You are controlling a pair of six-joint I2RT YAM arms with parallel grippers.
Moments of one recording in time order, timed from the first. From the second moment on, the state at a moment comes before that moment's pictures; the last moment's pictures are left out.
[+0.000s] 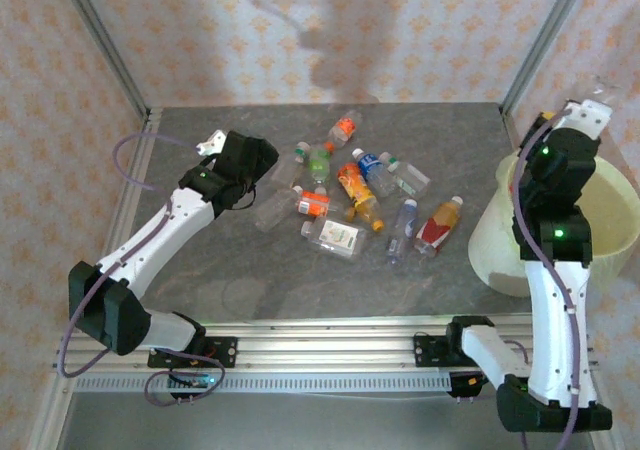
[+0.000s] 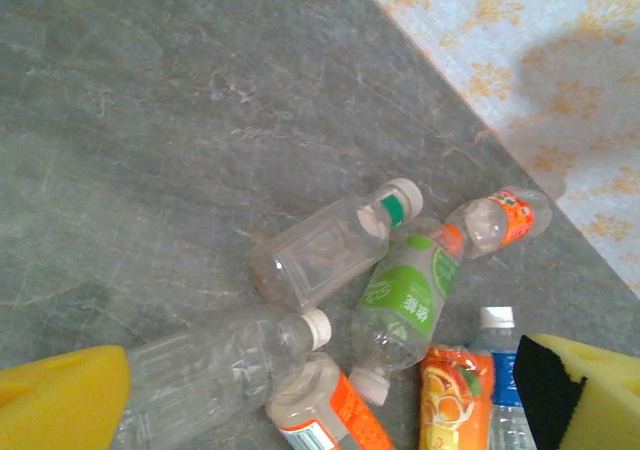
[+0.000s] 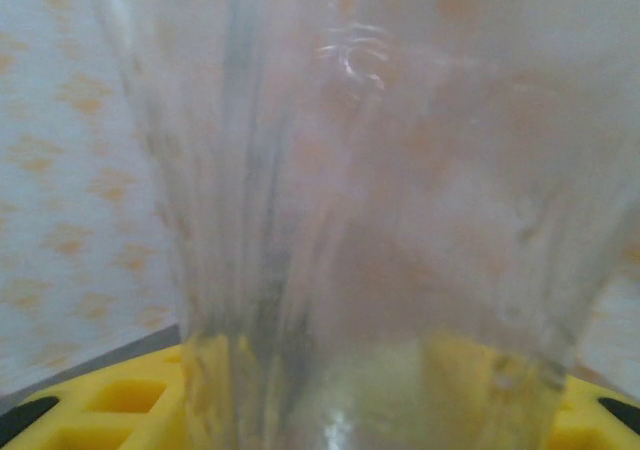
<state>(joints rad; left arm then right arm) -0.42 1.38 1.23 -0.64 -0.37 -1.13 -0.08 0.92 1.35 -0.52 0.55 0.02</state>
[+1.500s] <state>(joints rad) -0.36 1.45 1.08 -0.71 -0.18 -1.16 -0.46 0.90 1.19 -0.67 -0.03 0.35</state>
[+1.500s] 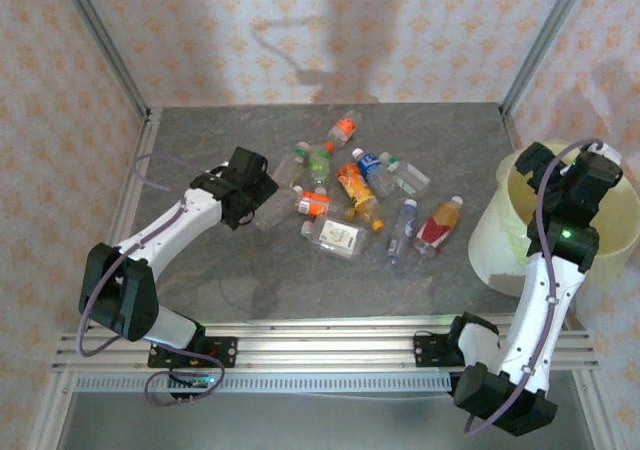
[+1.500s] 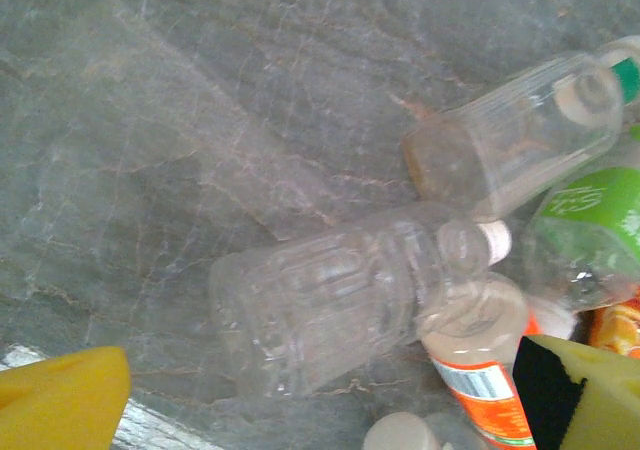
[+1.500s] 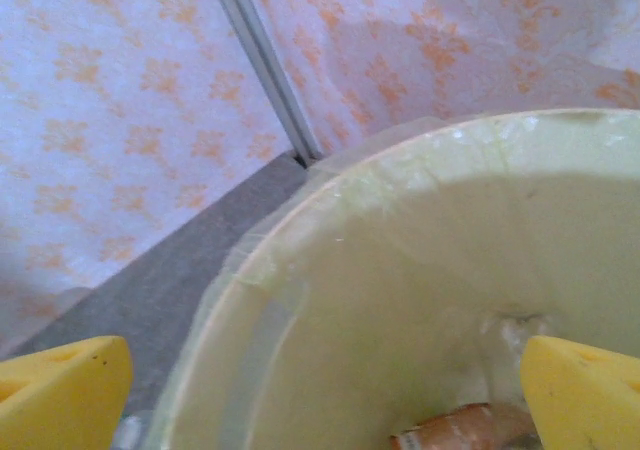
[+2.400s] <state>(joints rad) -0.37 1.29 0.89 -0.54 -0.13 -1.08 0.46 1.15 1.15 -0.72 0.20 0.57</state>
